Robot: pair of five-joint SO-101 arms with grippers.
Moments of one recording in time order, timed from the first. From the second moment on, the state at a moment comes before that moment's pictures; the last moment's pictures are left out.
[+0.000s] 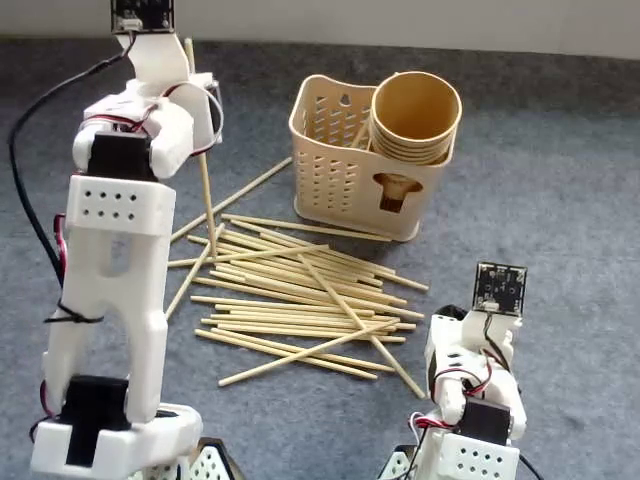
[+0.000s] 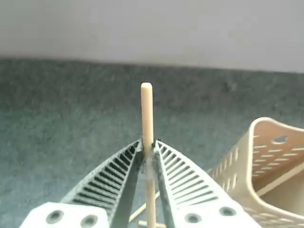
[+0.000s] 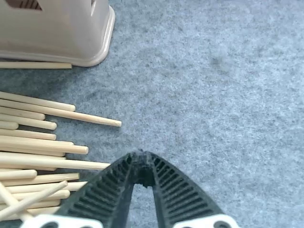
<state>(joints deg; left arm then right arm) -0.7 -10.9 -5.8 57.3 11.6 8.4 -104.6 95.7 59.5 7.3</state>
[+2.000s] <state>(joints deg) 9.2 -33.5 19.3 30.7 2.1 7.8 -104.6 95.7 59.5 7.3</state>
